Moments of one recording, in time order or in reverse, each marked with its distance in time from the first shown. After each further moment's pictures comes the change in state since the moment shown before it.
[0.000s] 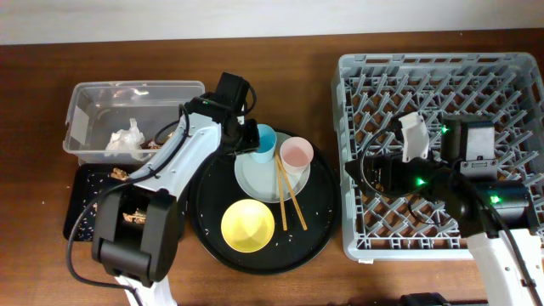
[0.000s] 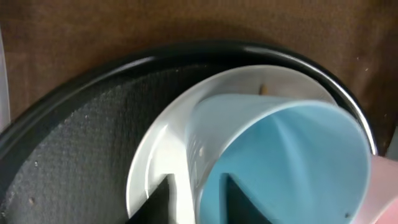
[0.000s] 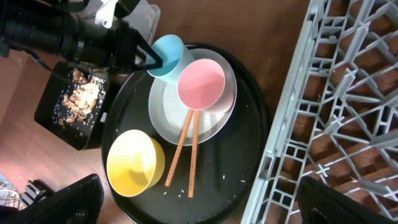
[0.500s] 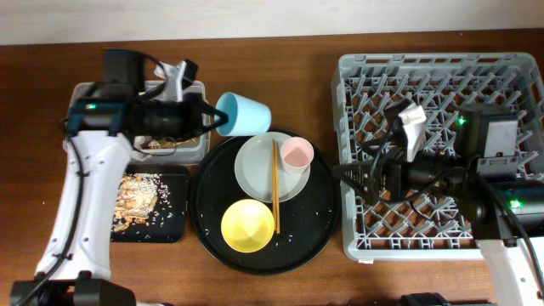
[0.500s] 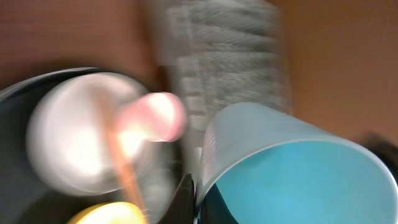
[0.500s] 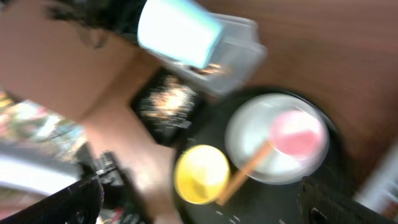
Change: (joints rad) left arm 0.326 -0.347 0.072 -0.203 0.727 0.269; right arm 0.000 0.002 0.140 -0.021 -0.383 -0.161
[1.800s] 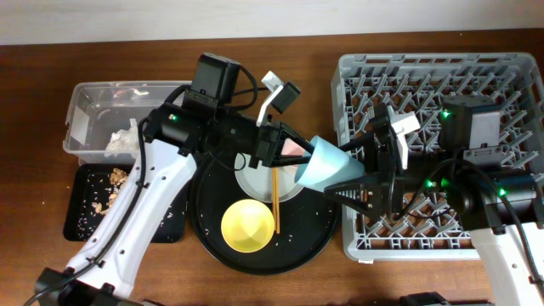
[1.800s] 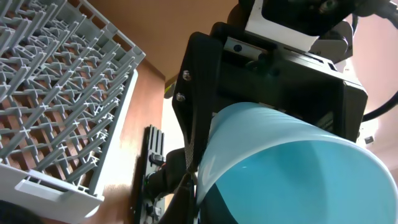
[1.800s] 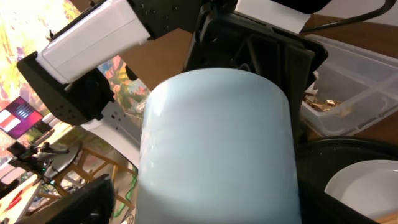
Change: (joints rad) left arm -0.382 -0.003 0.000 0.180 0.502 0.210; right arm 0.064 0.045 0.002 0.061 -0.404 -0.101
